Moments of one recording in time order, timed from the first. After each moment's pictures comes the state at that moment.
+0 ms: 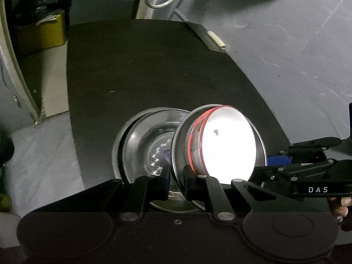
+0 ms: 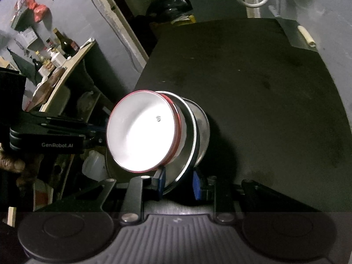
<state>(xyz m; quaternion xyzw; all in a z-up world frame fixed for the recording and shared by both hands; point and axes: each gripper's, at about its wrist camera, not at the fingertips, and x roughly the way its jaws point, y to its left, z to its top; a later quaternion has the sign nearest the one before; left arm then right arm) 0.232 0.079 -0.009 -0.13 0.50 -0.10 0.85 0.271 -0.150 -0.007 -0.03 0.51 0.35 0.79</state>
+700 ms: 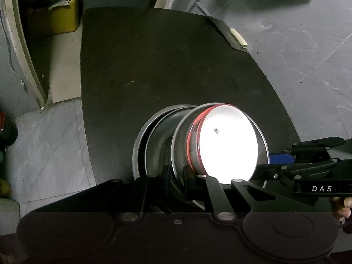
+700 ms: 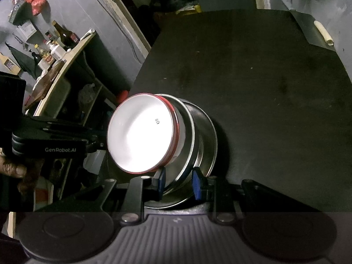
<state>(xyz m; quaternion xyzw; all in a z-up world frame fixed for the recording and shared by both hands) 0.252 0.099 -0.036 -0.15 0.52 -0.07 0.84 0.300 -0.126 -0.023 -0.03 0.53 0.36 0.77</state>
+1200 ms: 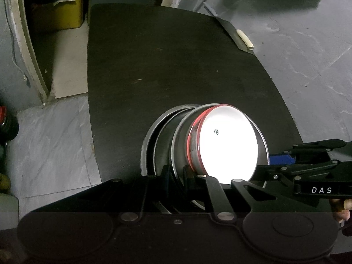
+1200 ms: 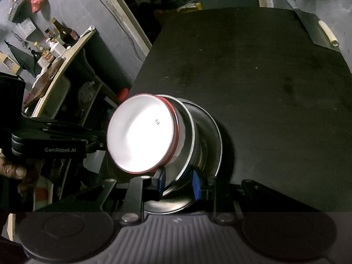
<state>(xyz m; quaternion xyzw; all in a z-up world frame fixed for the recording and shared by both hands) 0.252 0.103 -0.037 -0.16 0.53 -0.06 0.83 0.299 -0.120 -0.025 -0.04 0.53 0.36 0.77</state>
